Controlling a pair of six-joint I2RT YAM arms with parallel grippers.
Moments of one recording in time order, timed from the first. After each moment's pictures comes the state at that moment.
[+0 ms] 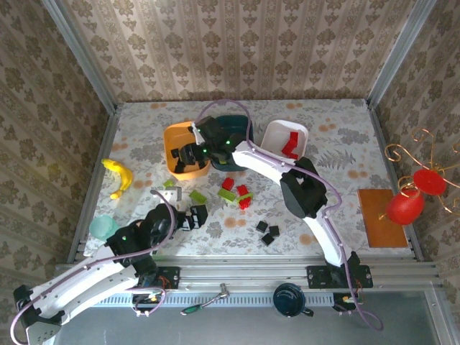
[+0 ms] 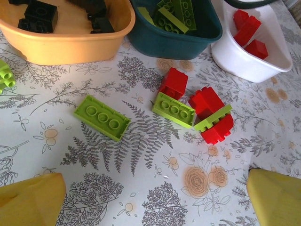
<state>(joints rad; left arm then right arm) -0.97 0.51 0.43 -0.53 -0.33 -0.72 0.75 2.32 2.02 -0.39 -0.23 0.44</state>
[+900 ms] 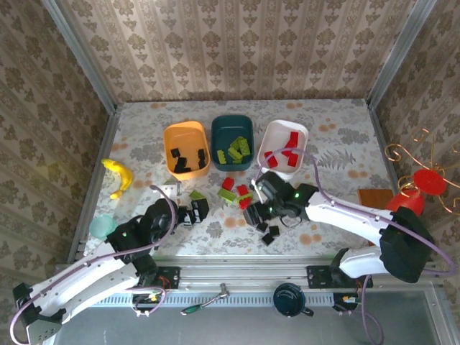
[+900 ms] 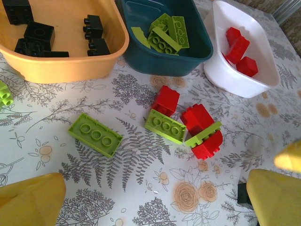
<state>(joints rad) -0.95 0.56 0.48 -0.49 -0.33 -0.71 0.83 1.34 0.81 -0.56 -0.08 0.39</state>
